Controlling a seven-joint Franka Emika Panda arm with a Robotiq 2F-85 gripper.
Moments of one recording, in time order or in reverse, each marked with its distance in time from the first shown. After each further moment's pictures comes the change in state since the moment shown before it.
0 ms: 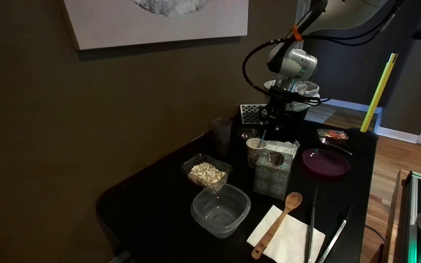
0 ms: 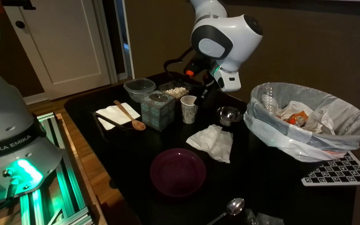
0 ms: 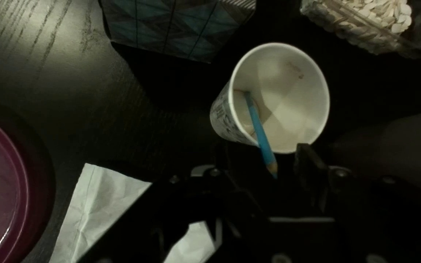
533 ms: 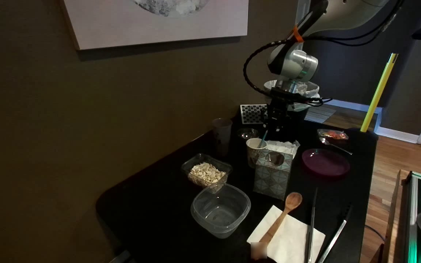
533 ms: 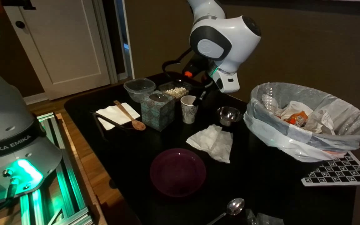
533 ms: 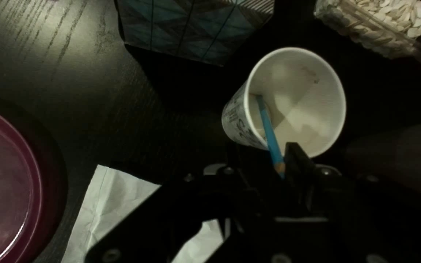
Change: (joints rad) arm 0.000 -0.004 0.000 -0.015 -0.024 0.000 0.001
